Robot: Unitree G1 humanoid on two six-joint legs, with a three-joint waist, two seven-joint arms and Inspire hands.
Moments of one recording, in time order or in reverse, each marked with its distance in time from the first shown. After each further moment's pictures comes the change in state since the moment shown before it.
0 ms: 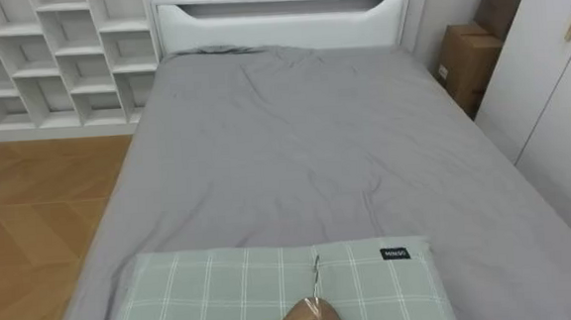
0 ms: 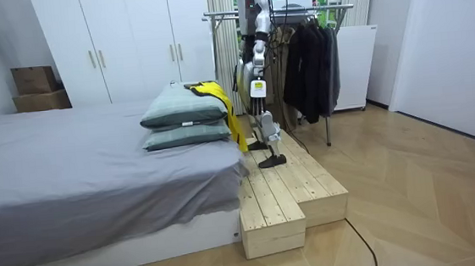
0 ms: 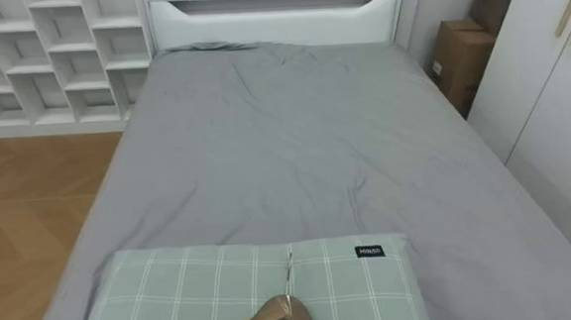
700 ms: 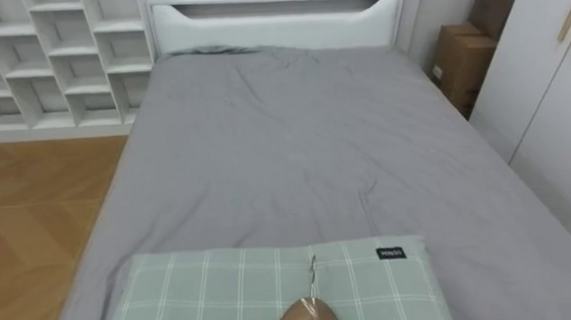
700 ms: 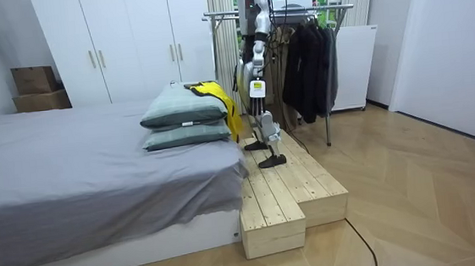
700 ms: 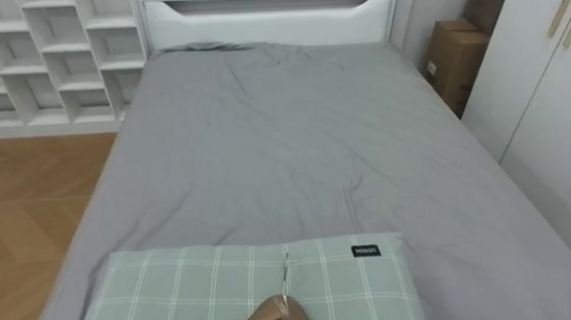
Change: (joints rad) left arm 0.000 -0.003 -0.013 0.002 0.048 -0.006 0.006; right arm -0.006 0.003 0.000 -0.002 0.000 -0.010 0.010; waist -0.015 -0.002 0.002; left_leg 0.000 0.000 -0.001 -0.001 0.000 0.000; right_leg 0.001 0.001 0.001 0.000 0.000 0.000
